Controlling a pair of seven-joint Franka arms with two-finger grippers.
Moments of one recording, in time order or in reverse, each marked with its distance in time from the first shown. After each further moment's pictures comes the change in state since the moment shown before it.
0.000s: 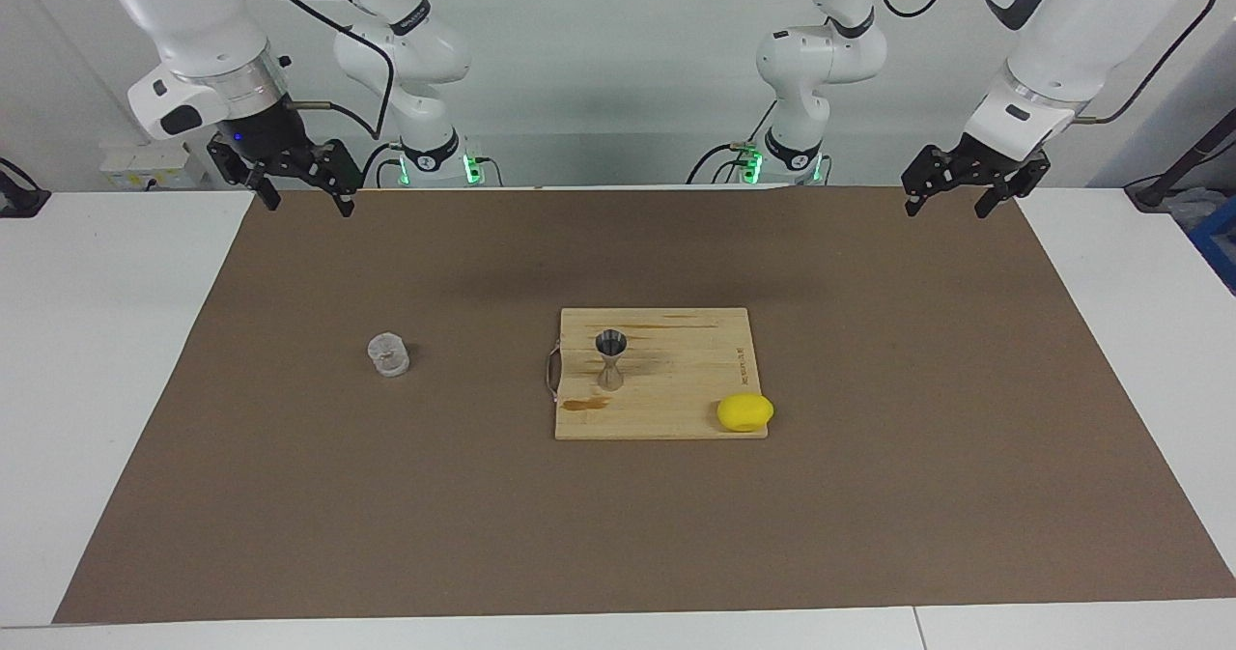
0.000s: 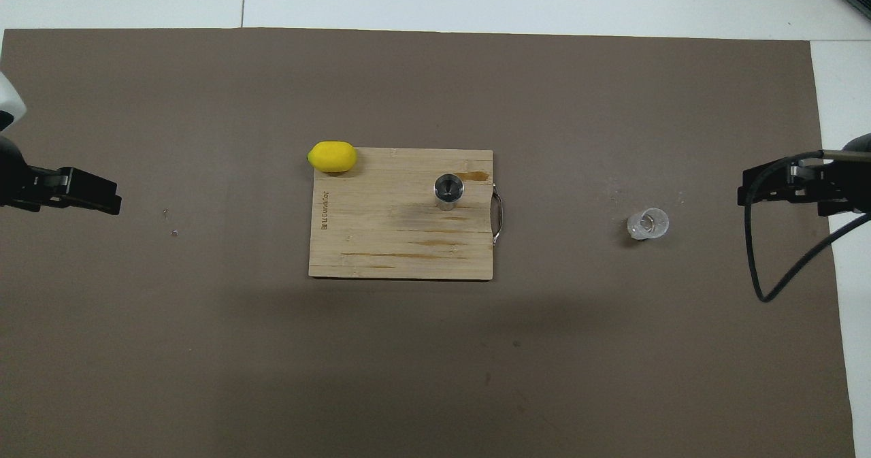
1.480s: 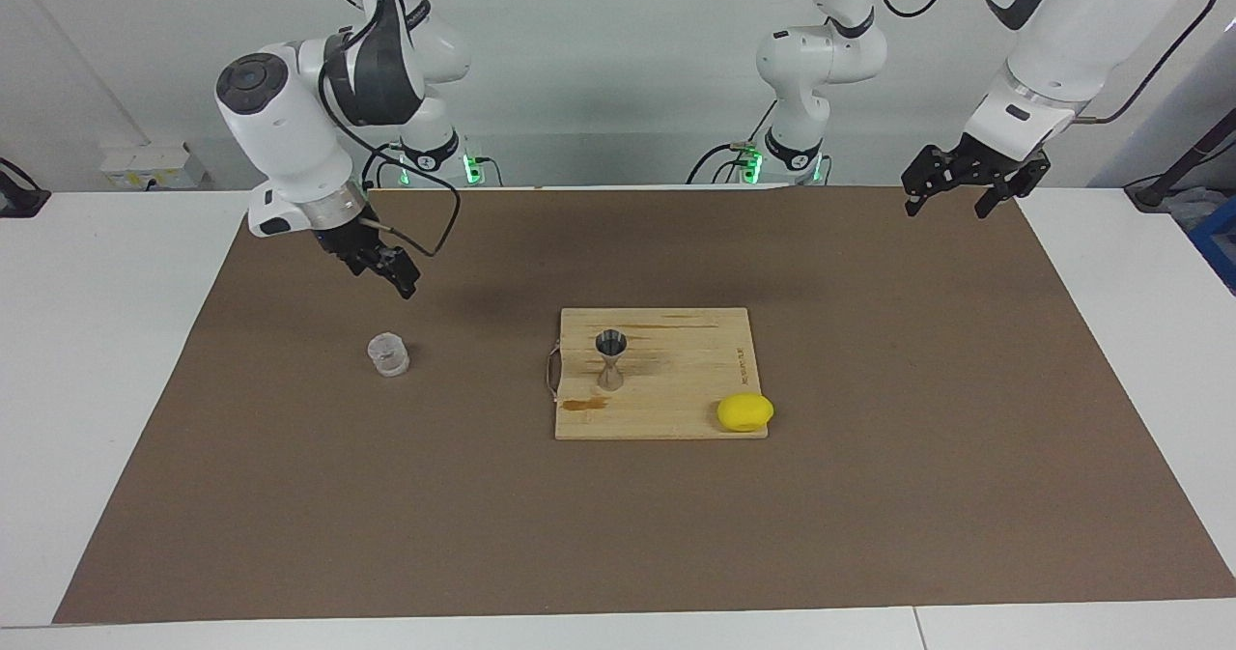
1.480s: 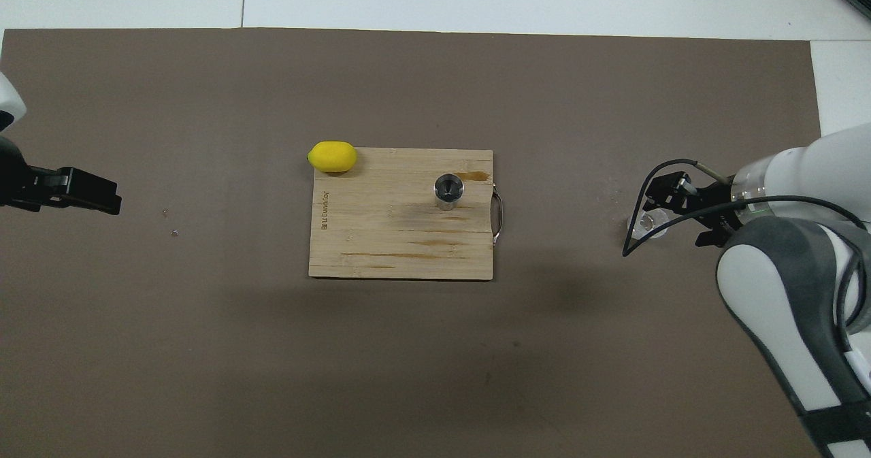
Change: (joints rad) left arm 0.000 0.000 0.000 0.000 0.000 0.000 0.000; right arm 0.046 -0.014 0.021 -0.306 0.008 0.309 0.311
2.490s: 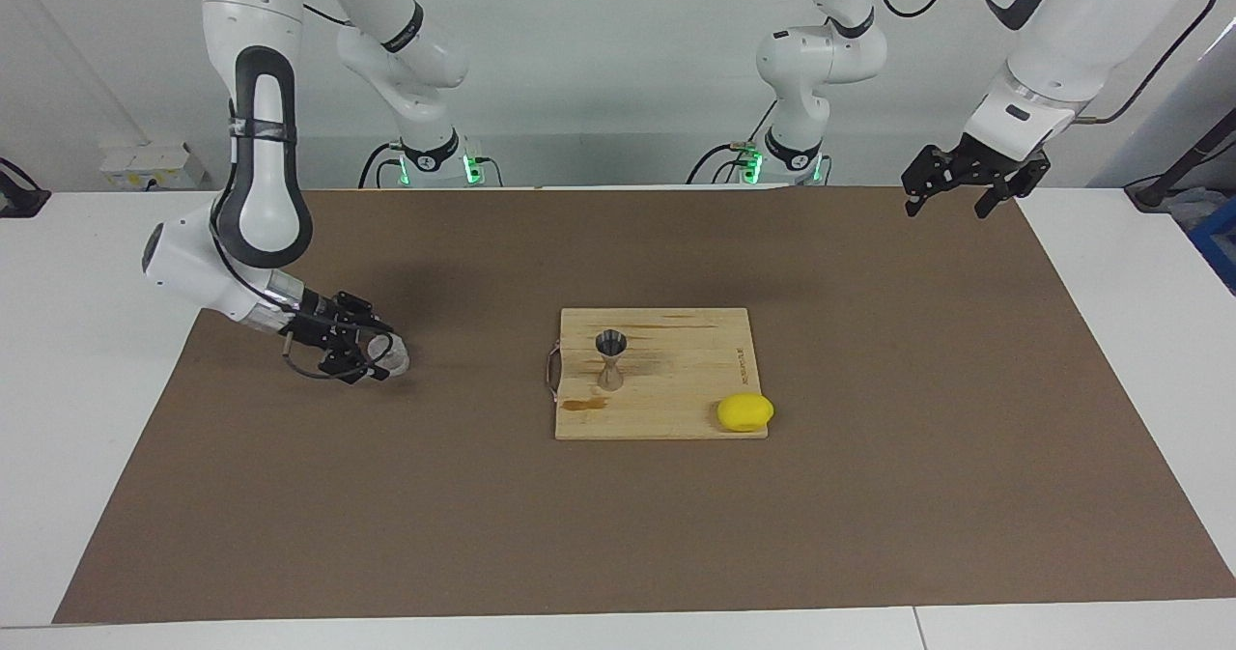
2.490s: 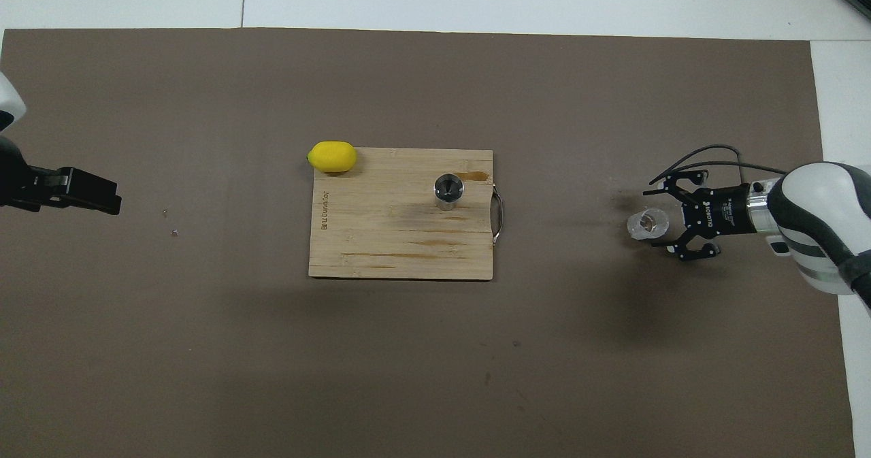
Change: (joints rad) left arm 0.000 0.000 0.000 0.000 0.000 0.000 0.000; right arm -0.275 0.228 -0.018 -0.167 0.658 0.216 0.261
